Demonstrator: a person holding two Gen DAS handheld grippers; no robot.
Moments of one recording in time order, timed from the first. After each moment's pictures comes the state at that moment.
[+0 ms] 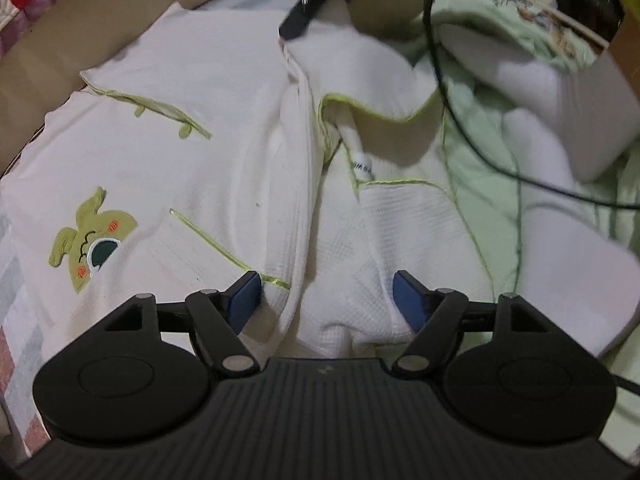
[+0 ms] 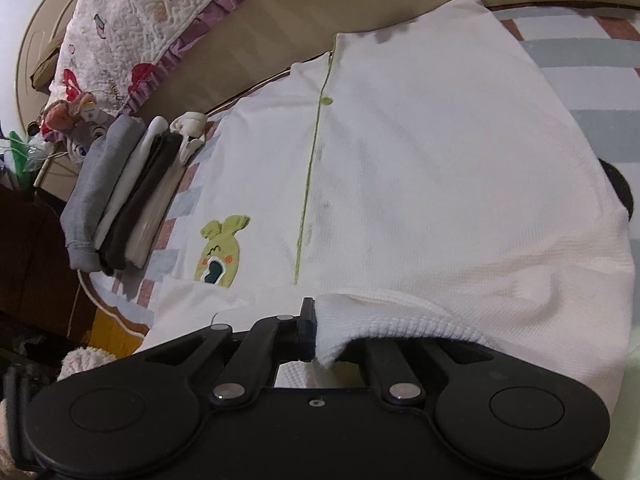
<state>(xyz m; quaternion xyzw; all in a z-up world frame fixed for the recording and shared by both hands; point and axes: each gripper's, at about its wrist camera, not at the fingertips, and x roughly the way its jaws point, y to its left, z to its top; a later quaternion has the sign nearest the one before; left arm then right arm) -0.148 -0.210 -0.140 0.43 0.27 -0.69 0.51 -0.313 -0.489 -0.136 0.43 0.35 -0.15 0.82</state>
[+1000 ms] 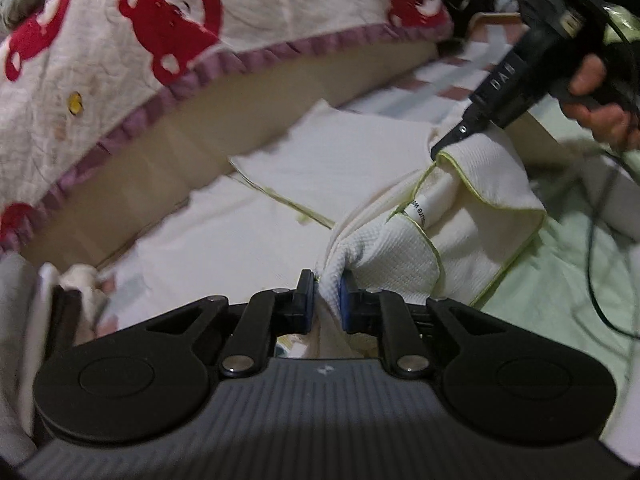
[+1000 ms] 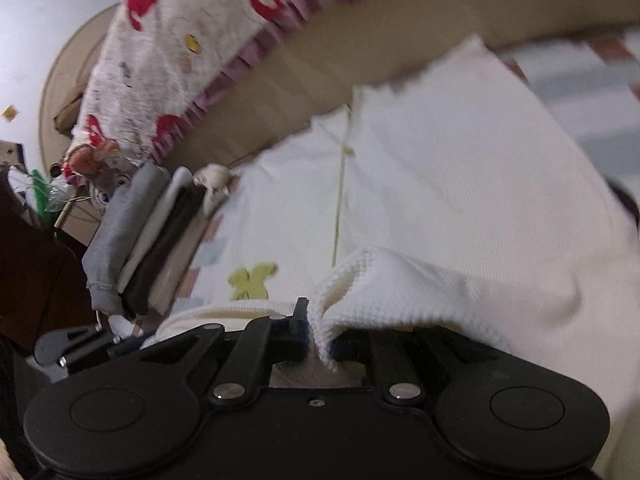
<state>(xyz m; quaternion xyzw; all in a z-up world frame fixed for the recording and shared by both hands) -0.109 -0.248 -0.068 0.35 0.13 -0.62 0.69 -0.314 -0.469 -0.129 0.41 0.24 -0.18 0.86</state>
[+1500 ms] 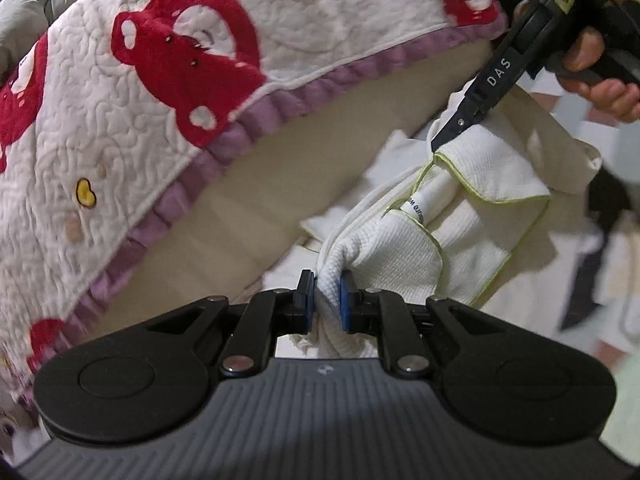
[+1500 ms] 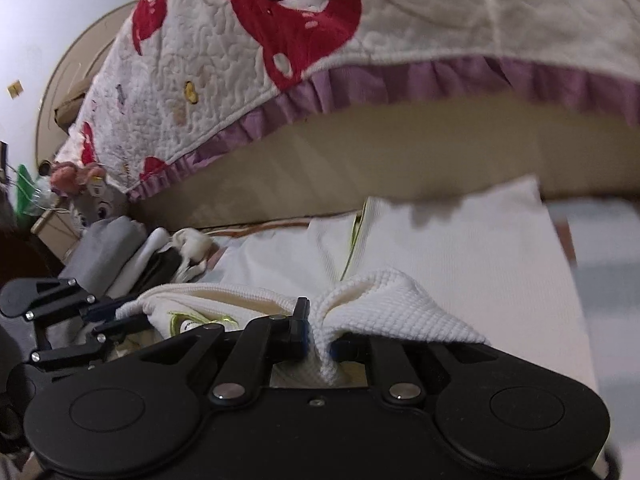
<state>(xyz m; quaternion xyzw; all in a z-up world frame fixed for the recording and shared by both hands) -0.018 -0.412 -0.032 0.41 0.06 -0.59 0.69 -0.211 -0.613 -0.079 0.31 0.24 -0.19 0.90</state>
